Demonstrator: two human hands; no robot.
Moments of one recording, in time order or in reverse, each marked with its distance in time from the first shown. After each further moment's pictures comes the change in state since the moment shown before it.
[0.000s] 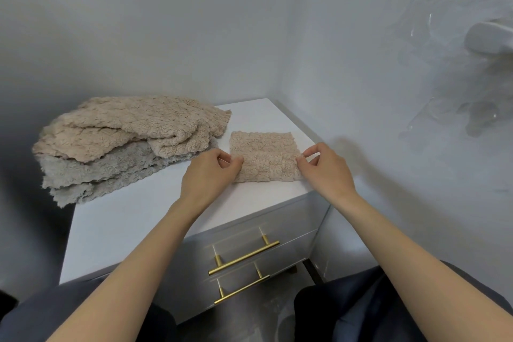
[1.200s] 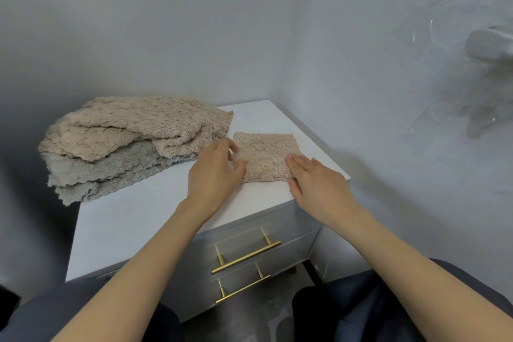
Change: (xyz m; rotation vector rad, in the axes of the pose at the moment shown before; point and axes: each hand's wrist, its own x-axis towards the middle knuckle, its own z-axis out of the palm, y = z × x) left_hand -0.006 0.005 0.001 0.129 0.127 0.228; right_hand -0.025 0.002 0.007 -0.665 -0.080 -0.548
